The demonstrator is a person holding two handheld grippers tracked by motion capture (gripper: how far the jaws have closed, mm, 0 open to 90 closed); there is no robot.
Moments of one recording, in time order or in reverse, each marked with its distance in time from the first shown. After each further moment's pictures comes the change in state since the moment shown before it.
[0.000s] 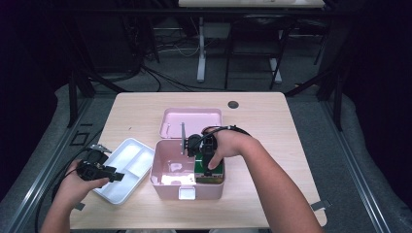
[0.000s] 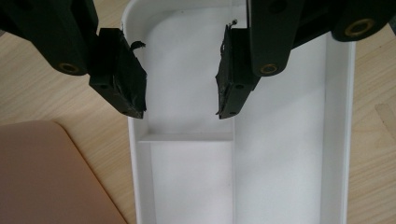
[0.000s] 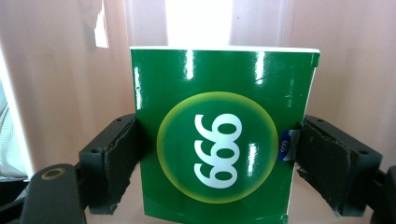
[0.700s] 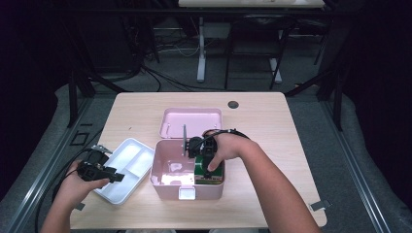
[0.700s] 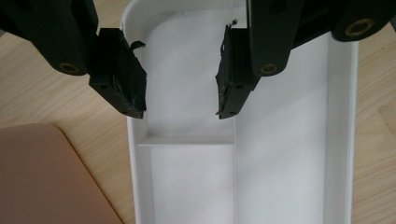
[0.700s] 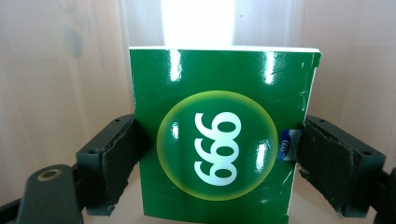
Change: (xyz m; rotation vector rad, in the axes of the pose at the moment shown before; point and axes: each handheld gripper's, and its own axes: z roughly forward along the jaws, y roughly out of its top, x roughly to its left) left arm 0.000 -0.001 0.002 0.013 0.003 0.002; right arm -0.004 -0.001 0.019 -0.019 0.028 0.033
